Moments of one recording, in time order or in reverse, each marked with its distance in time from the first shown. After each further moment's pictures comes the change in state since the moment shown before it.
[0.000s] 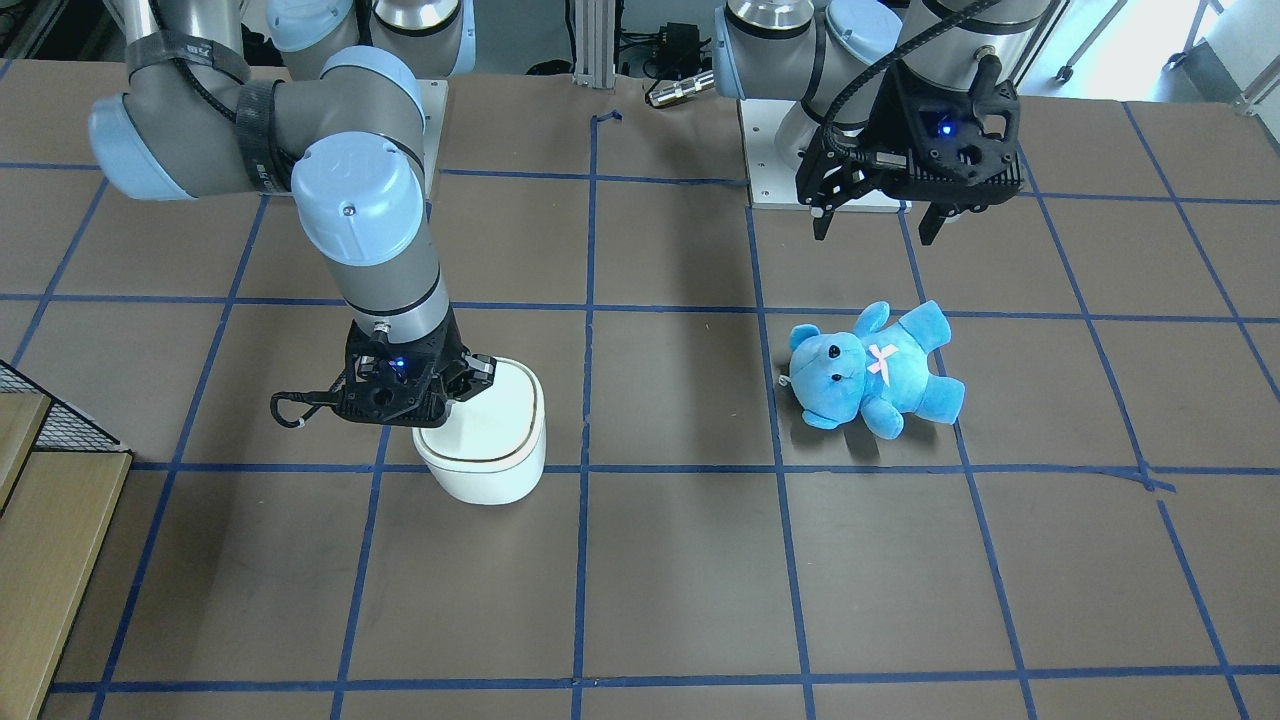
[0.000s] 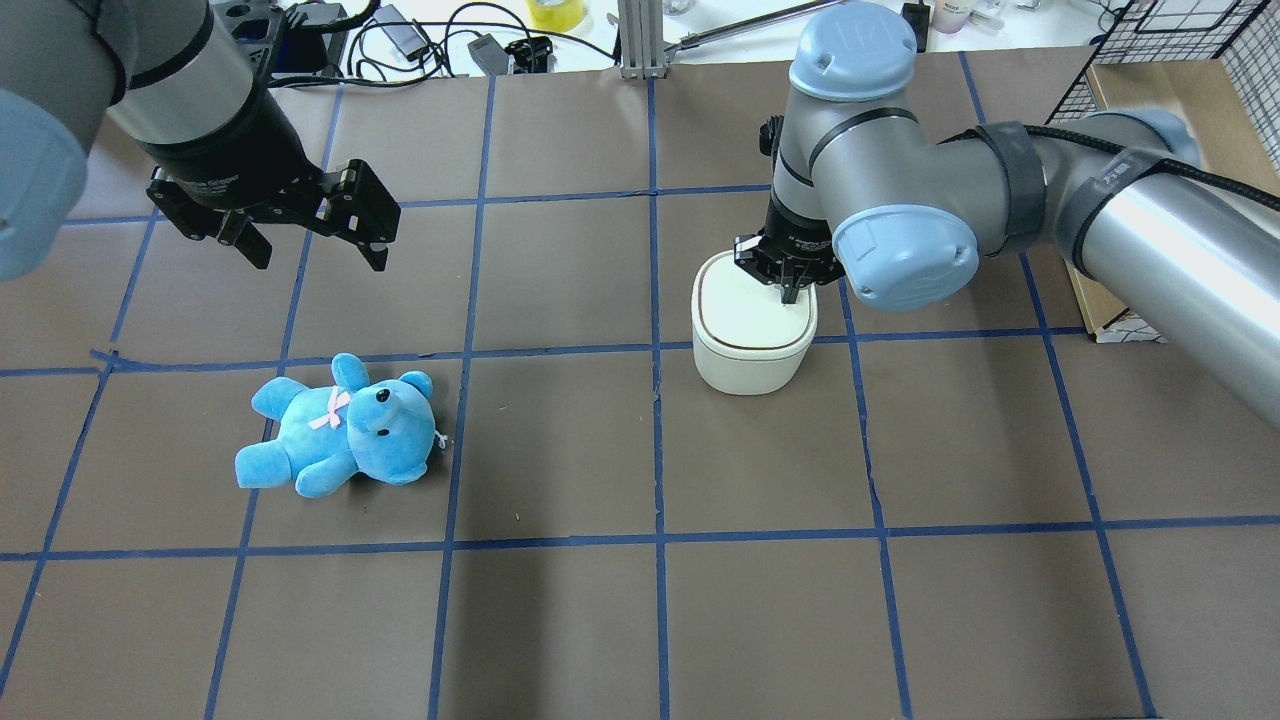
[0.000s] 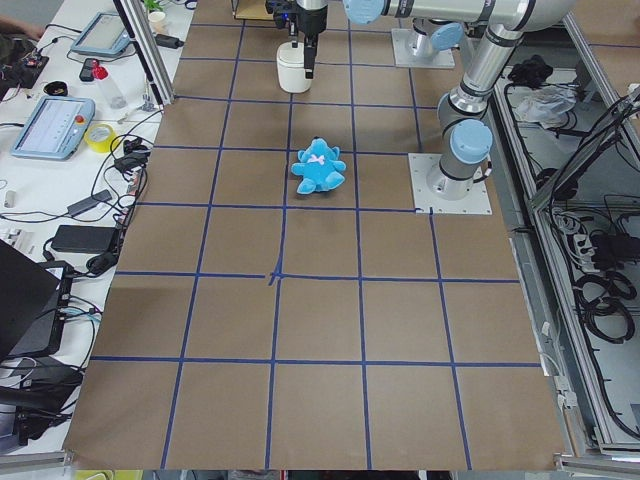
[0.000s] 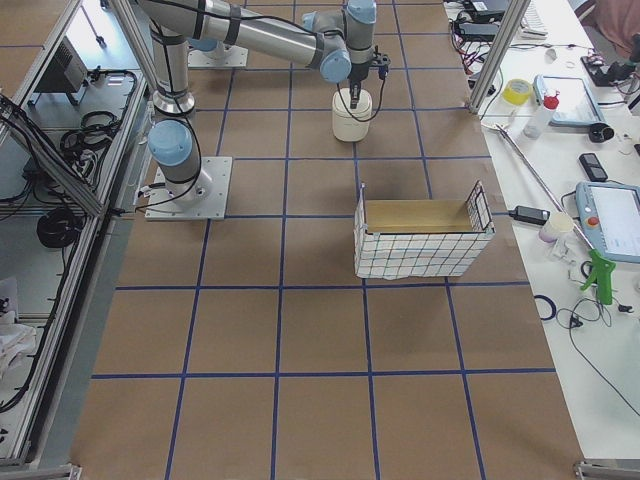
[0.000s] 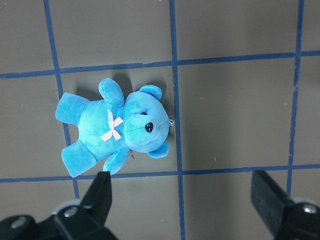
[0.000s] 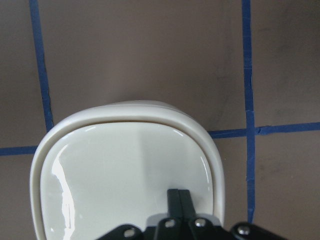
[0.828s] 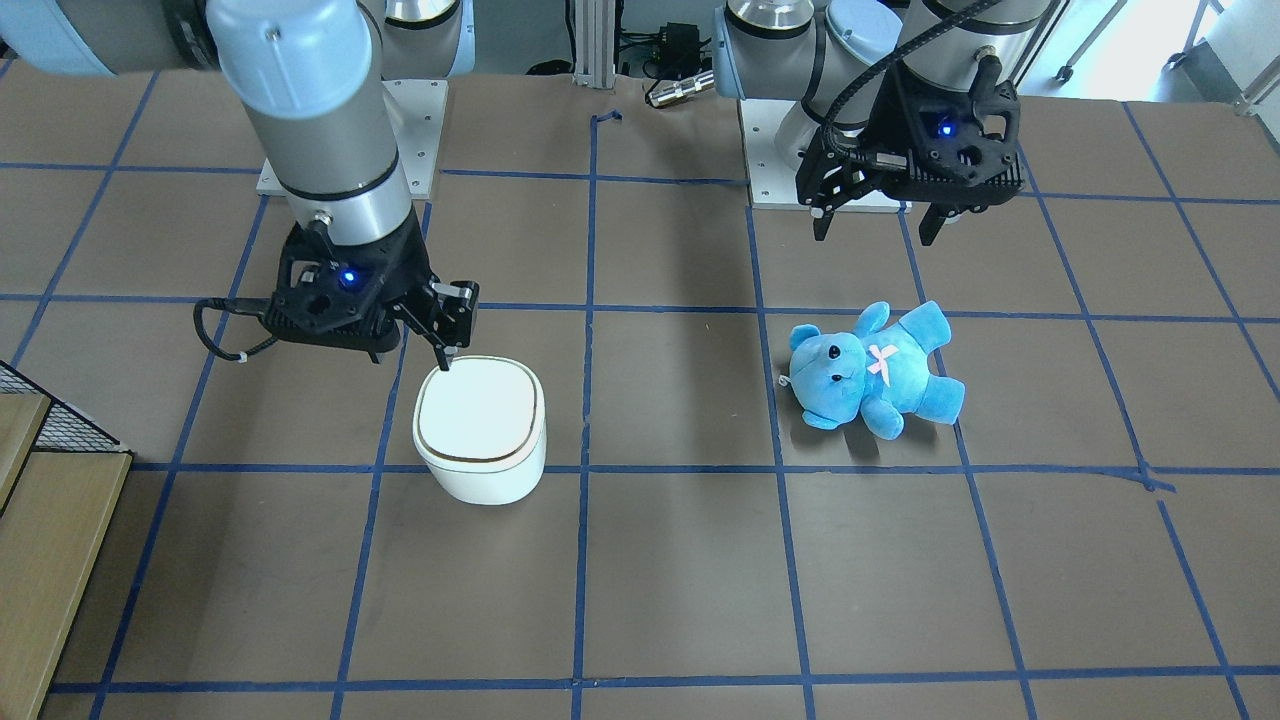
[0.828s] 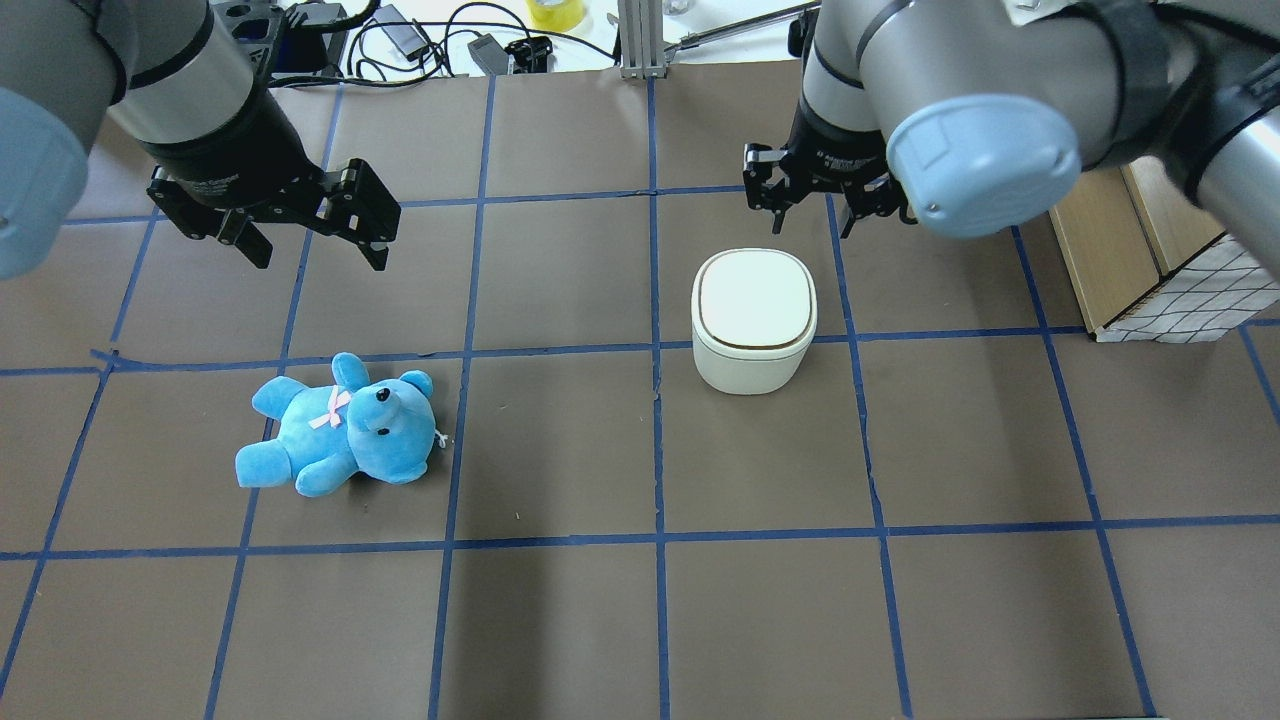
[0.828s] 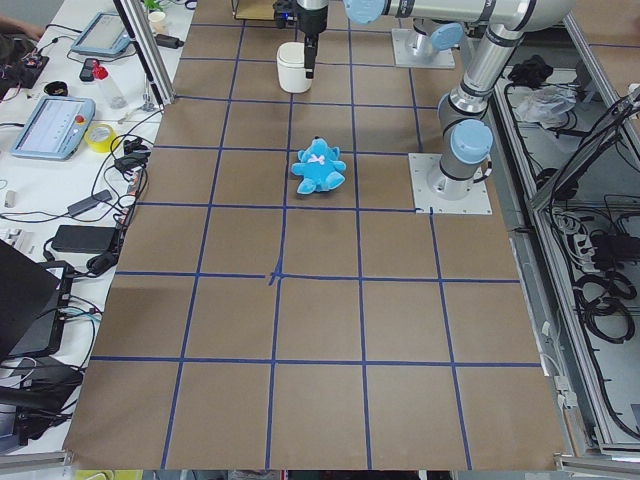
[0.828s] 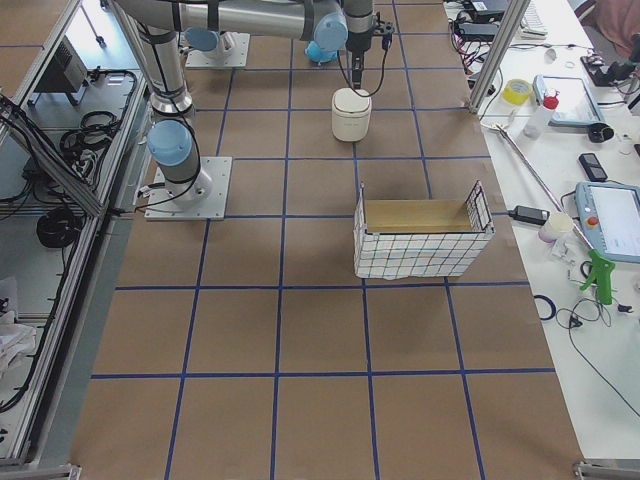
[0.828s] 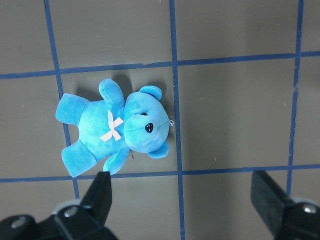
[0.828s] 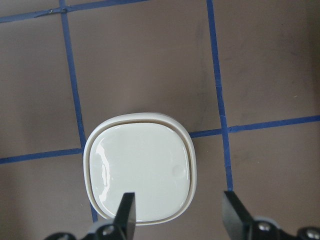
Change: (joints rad) left arm 0.000 0.000 0.000 0.000 0.000 -0.001; right arm -0.013 -0.118 -0.195 0.237 -0.005 0.045
